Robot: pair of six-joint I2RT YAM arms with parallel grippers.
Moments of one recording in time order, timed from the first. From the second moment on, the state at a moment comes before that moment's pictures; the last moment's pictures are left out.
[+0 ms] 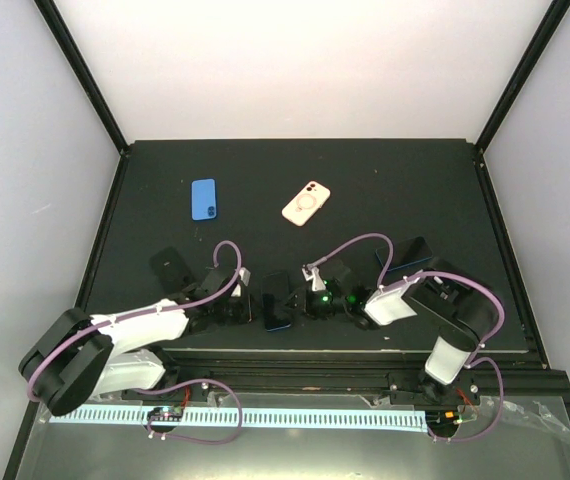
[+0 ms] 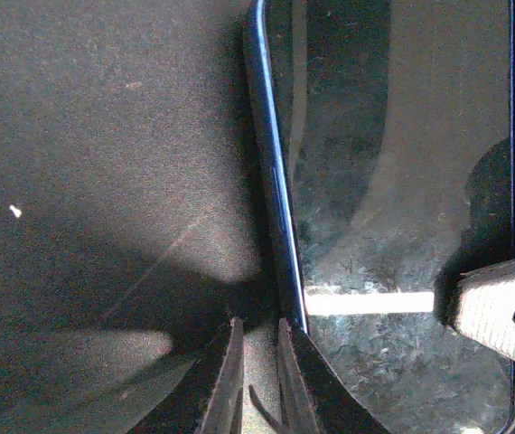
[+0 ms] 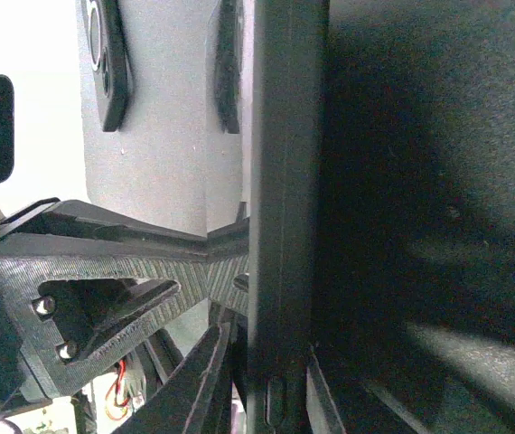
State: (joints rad) left arm -0.69 1.19 0.34 -0.06 0.23 -0.82; right arm 0.87 1.72 0.50 0.61 -0.48 1.08
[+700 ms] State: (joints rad) left arm -0.39 0.59 0.32 -0.20 0.43 -0.83; right arm 0.86 1.53 0.47 0.67 -0.58 1.14
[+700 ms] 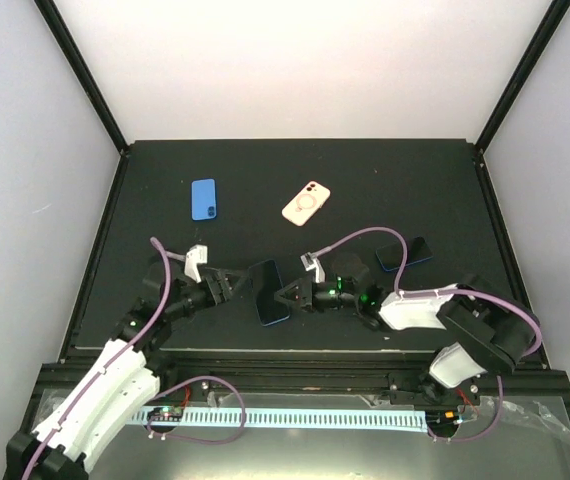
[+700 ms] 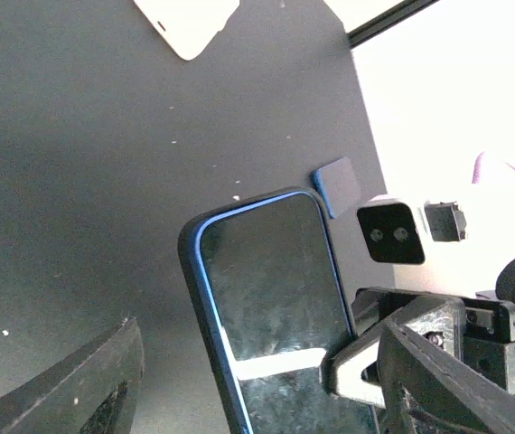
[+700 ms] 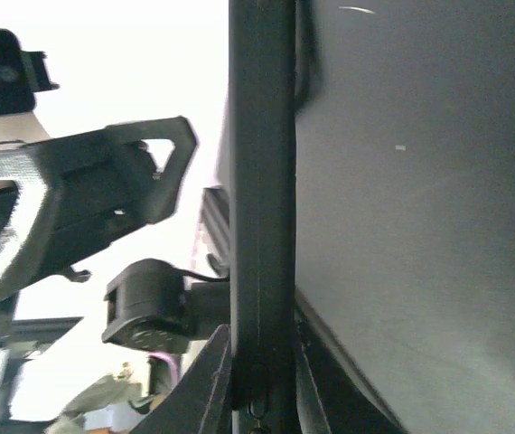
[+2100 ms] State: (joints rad) left arm -0.33 0.43 0.20 0.40 0.73 -1.27; right arm 0.89 1.42 0.40 1.21 -0.75 1.46
